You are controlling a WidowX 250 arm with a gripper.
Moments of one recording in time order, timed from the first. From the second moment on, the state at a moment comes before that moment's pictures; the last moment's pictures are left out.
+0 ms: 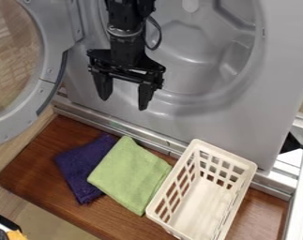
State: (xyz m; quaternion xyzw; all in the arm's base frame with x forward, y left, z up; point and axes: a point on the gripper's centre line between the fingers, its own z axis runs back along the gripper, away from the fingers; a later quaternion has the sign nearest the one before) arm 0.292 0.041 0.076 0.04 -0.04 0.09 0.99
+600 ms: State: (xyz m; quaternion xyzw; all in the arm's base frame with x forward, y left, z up) arm 0.259 0.053 0.032 0.05 -0.02 0.08 1.00
